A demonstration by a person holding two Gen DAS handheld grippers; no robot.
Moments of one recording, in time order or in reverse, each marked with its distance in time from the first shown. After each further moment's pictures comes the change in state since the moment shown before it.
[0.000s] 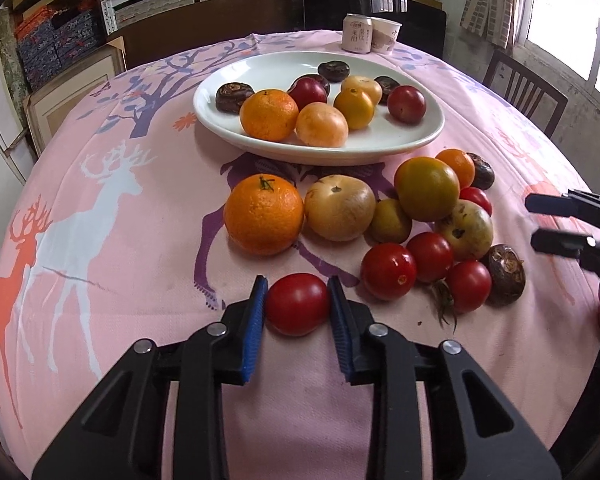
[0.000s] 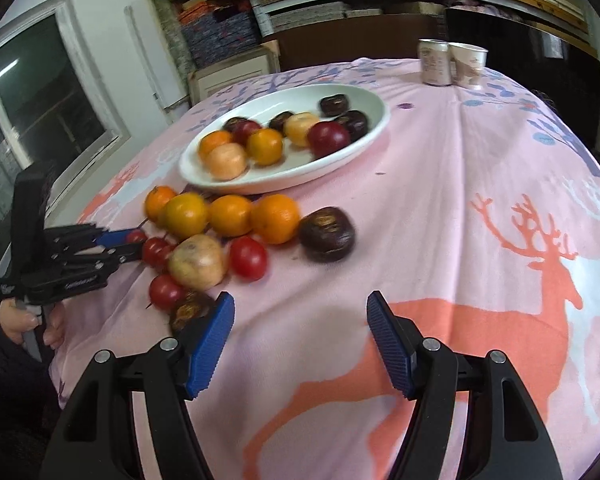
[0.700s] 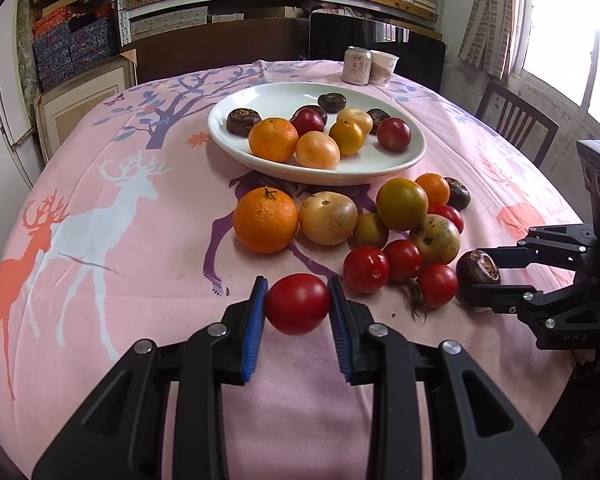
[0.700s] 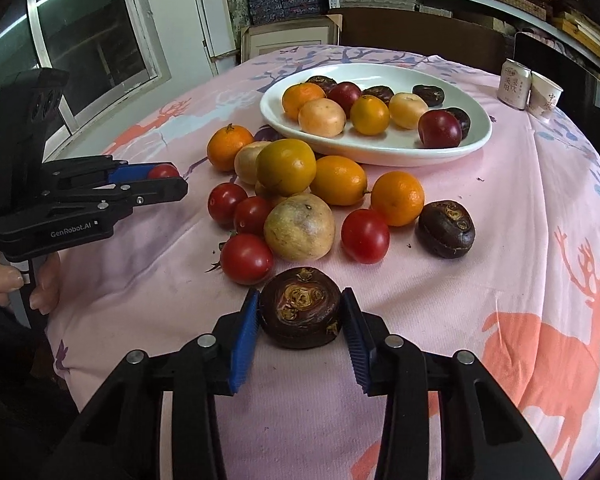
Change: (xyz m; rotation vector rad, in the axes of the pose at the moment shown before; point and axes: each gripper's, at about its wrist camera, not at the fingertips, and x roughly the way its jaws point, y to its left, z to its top) left arm -0.030 0.000 -0.016 -0.045 -0.102 -0.018; right arm 0.024 0.045 0.000 -0.114 0.077 -0.007
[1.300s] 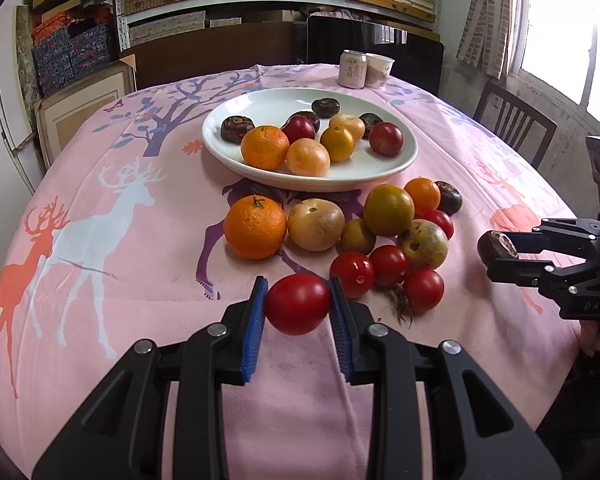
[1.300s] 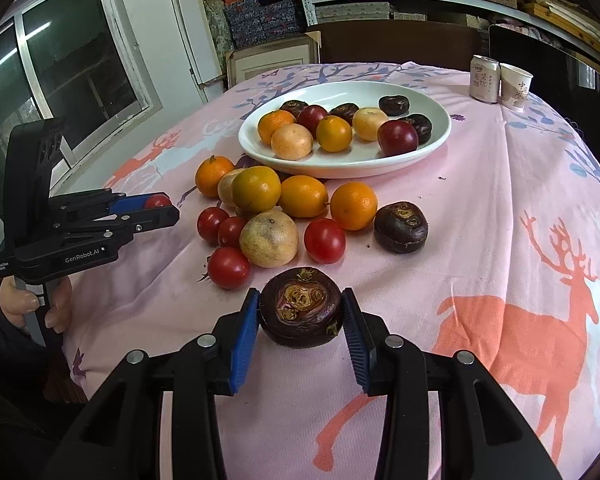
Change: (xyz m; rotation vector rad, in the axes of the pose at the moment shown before) left arm -0.005 -0.009 0.004 0.005 -0.018 -0.002; right arm -0.029 -0.025 -0.006 0.086 -0.073 0.008
